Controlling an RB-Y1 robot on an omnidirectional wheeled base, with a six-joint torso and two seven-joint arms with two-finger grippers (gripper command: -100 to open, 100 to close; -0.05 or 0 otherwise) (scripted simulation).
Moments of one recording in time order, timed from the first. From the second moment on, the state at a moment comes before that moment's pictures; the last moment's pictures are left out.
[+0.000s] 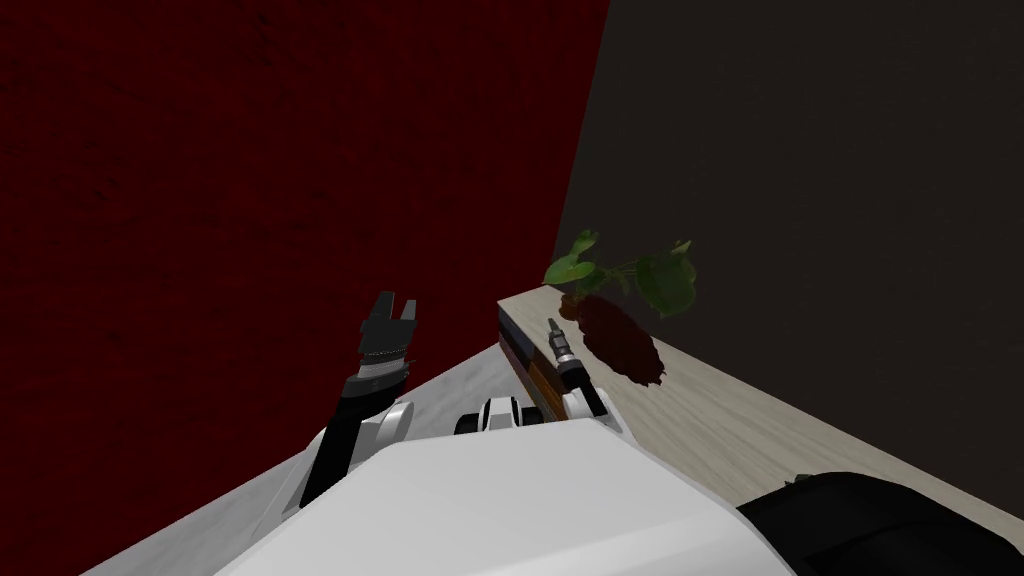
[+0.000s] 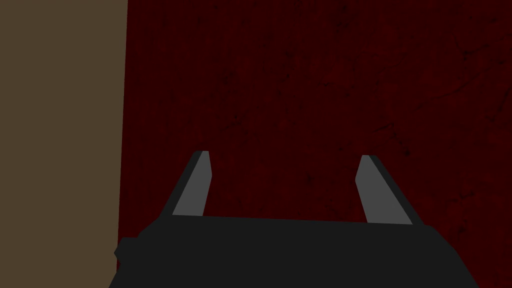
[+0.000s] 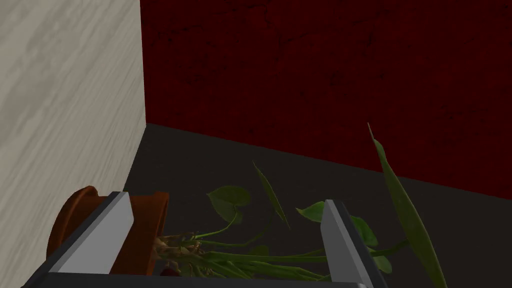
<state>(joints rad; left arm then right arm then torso) 0.48 0.05 0.00 -2.33 -0.06 -0.47 0.03 0.43 -0.15 0.12 -2.03 0.07 -0.07 0.05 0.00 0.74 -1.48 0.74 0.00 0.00</state>
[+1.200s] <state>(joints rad) 0.48 0.05 0.00 -2.33 -0.06 -0.47 0.03 0.36 -0.16 0.27 -1.77 0.26 0.29 0.10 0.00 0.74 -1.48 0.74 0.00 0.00</state>
